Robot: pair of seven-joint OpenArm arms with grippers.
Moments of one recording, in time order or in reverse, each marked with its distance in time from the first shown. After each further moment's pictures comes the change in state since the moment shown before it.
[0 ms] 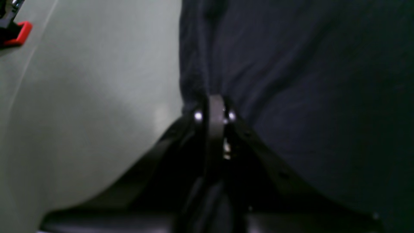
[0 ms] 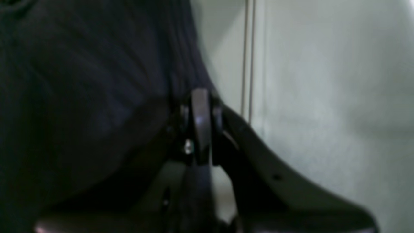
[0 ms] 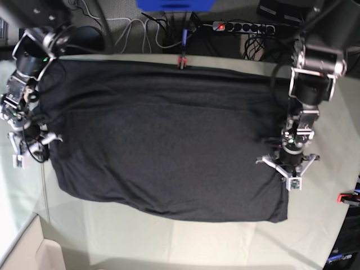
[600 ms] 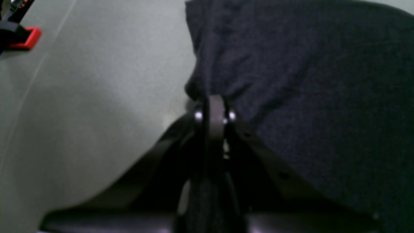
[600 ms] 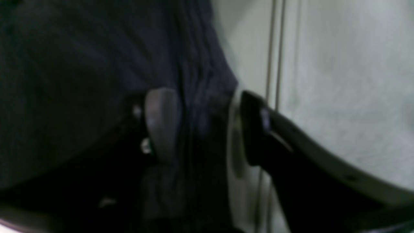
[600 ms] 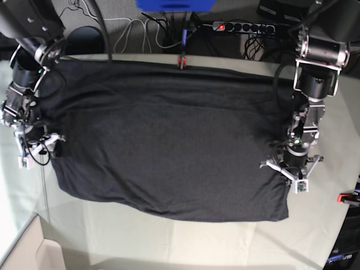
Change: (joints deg) left arm 2.6 -2.1 0.3 7.9 -4.4 0.0 3.9; right arm 5.7 4.0 -0.3 -14.3 0.0 0.1 -3.1
